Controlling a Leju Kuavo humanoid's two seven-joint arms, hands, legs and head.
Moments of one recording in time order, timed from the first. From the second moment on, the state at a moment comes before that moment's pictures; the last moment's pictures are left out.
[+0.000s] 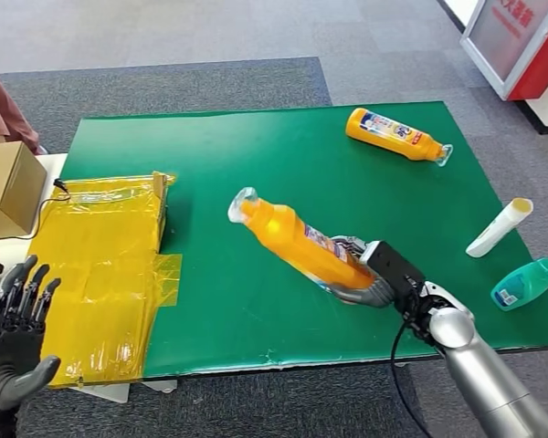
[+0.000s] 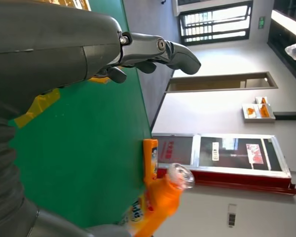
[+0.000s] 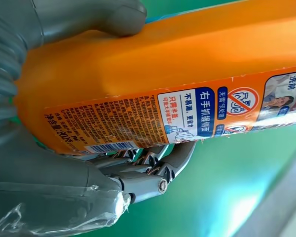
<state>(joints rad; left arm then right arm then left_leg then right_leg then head) 0.28 0.11 0.18 -1.88 0.32 -0.50 -0.37 -0.30 -0.35 0.40 -1.28 0.01 0.24 -0.14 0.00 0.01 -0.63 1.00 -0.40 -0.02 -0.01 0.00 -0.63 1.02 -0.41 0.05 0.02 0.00</state>
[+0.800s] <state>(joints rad) 0.00 0.11 0.08 -1.59 0.42 -0.34 -0.28 -0.32 -0.16 0.38 -1.36 -0.12 0.33 -0.28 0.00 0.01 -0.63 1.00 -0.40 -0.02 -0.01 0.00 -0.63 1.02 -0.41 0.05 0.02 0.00</state>
